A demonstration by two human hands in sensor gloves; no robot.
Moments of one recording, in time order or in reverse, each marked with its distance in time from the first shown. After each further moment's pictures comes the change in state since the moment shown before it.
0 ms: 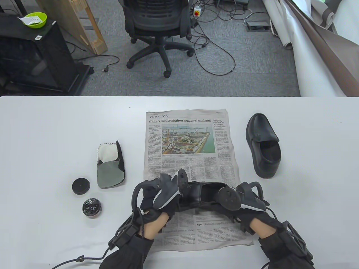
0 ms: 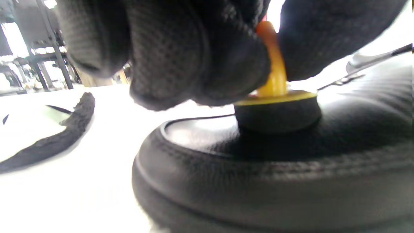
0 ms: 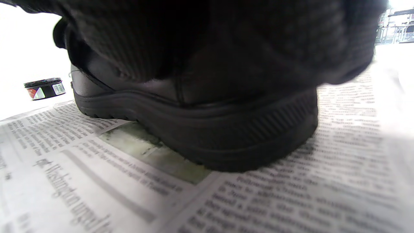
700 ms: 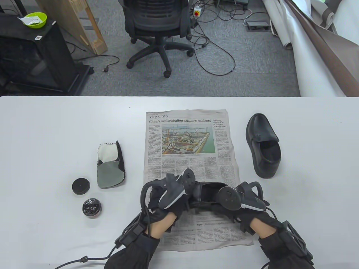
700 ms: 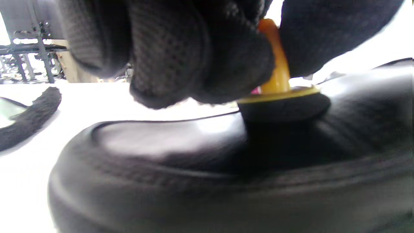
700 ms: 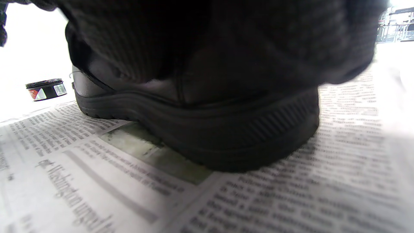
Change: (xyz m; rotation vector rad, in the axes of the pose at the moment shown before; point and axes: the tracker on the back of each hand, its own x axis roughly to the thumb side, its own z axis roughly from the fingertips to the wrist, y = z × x) left_hand 0.014 -0.003 -0.006 0.028 -0.025 0.076; right_hand -0.001 0.000 -0.001 0.002 -0.004 -0.007
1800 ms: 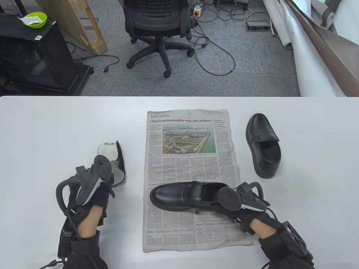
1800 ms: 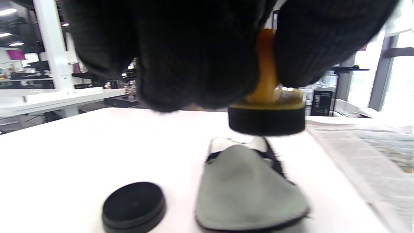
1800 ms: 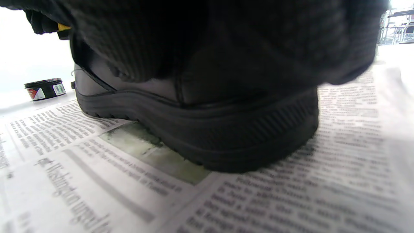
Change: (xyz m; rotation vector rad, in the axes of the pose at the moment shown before) left_hand -0.216 0.045 0.011 0.113 0.404 0.029; right_hand 0.000 0.000 0.001 -0.007 0.003 0.006
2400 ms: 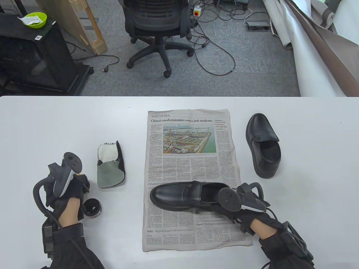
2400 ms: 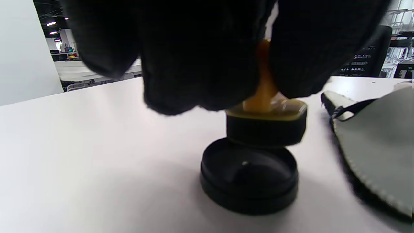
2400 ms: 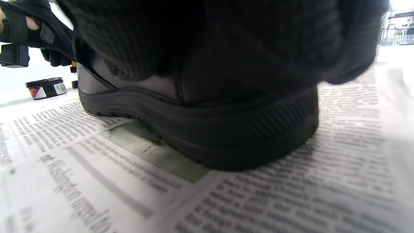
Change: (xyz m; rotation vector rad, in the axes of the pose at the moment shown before) left_hand -0.061 -0.052 -0.057 -0.127 0.219 -0.031; right_hand 0.000 0.000 0.002 -0.003 -0.004 0.004
